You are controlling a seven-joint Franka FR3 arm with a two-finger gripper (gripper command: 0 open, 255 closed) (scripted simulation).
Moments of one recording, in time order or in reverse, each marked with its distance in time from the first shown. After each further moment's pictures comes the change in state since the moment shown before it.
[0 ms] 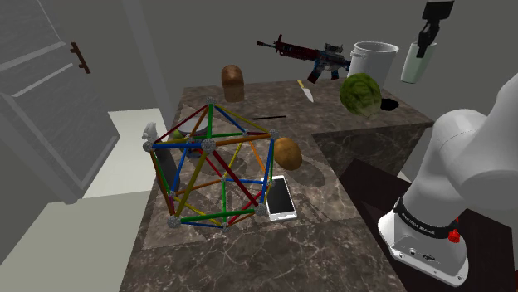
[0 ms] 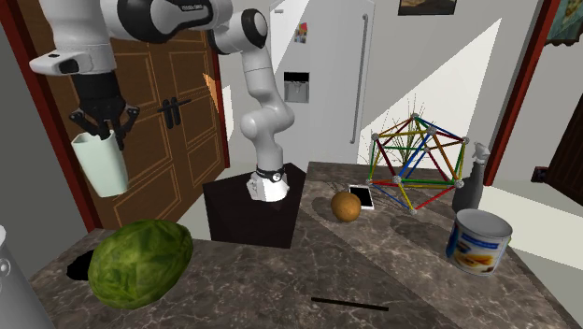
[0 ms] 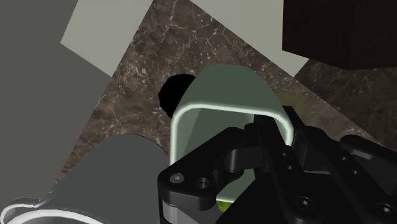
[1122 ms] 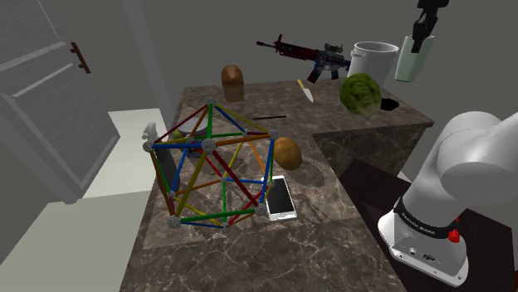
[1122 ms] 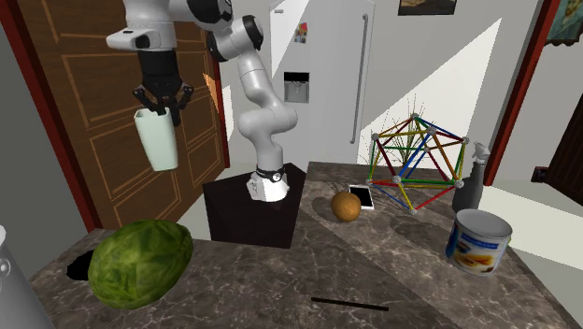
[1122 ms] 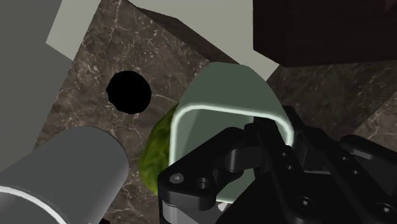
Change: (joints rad) arm -0.254 -0.348 0.540 -0.209 -0.151 -0.182 0.320
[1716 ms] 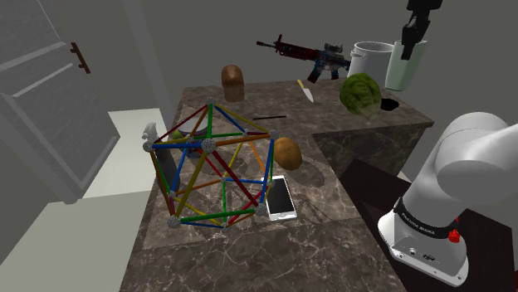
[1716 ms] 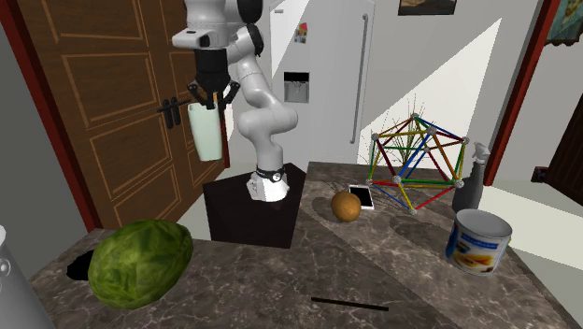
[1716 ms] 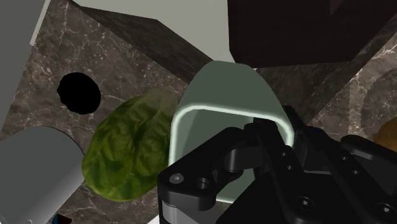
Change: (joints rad) arm -0.062 -0.200 0.263 -0.211 0.052 -0.070 0.224
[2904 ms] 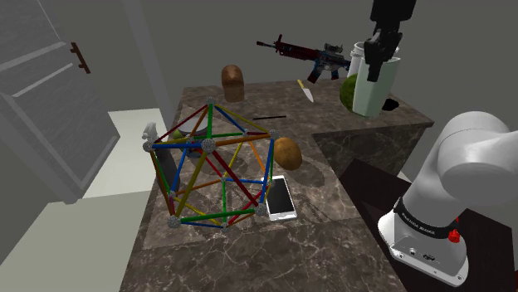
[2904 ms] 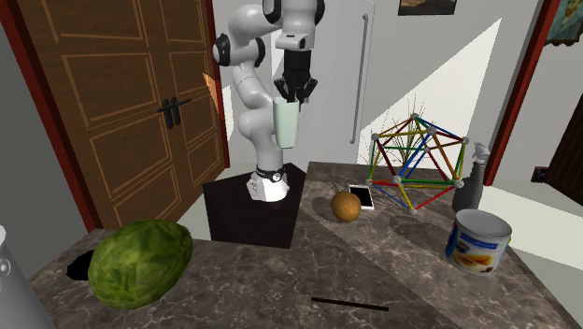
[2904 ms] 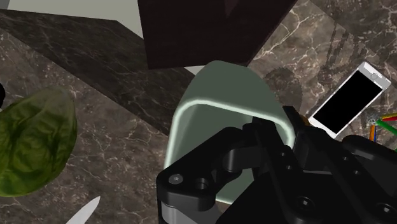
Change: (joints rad) arm 0.065 -0.146 0.443 -0.195 0.330 -0.034 0.432
